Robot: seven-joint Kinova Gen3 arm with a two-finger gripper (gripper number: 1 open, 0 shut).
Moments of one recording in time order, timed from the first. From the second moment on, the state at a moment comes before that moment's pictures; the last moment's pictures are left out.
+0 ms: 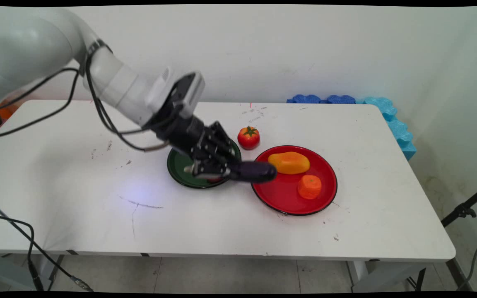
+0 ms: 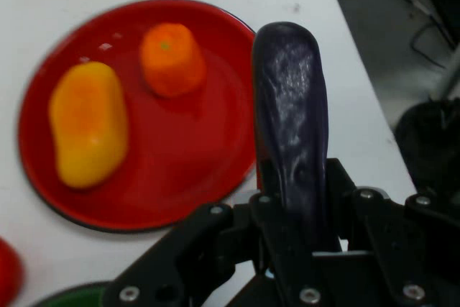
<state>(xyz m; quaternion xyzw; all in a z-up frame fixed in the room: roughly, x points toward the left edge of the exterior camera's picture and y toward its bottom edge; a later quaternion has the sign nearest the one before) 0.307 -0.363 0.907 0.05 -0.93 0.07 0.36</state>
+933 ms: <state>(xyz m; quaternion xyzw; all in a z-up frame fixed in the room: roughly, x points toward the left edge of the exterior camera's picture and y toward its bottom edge) 0.280 -0.352 0.811 0.04 -0.94 0.02 0.33</state>
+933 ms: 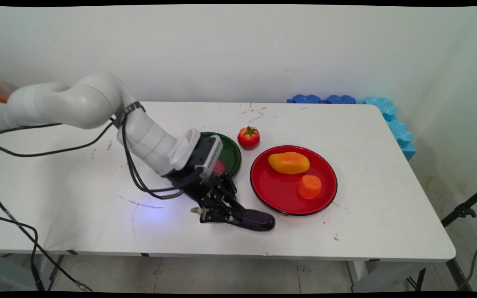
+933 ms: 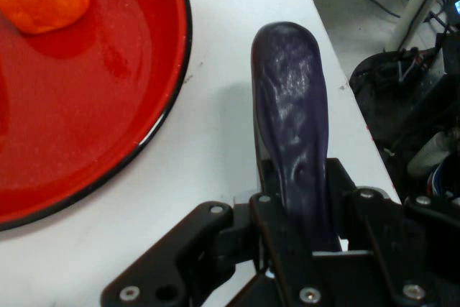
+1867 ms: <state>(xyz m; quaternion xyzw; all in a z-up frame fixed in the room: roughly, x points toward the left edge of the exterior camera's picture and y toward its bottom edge) 0.257 -0.352 0.793 0.06 -0.94 0.00 0.33</state>
